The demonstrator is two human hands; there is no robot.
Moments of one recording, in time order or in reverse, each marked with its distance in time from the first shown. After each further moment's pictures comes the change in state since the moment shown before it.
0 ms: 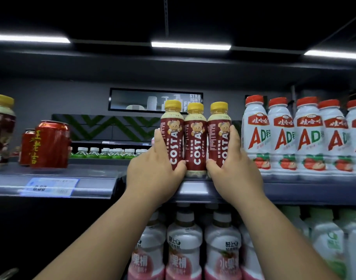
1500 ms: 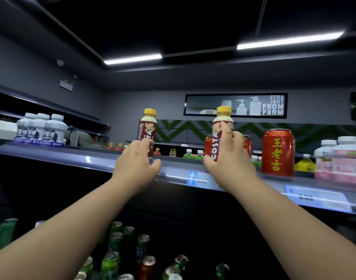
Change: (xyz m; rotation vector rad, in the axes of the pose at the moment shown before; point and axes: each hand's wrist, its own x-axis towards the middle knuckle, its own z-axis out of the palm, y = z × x) left_hand -0.015 -0.503 -0.195 0.040 0.009 -0.261; right_hand -0.065 -0.428 0.232 0.148 -0.193 -0.272
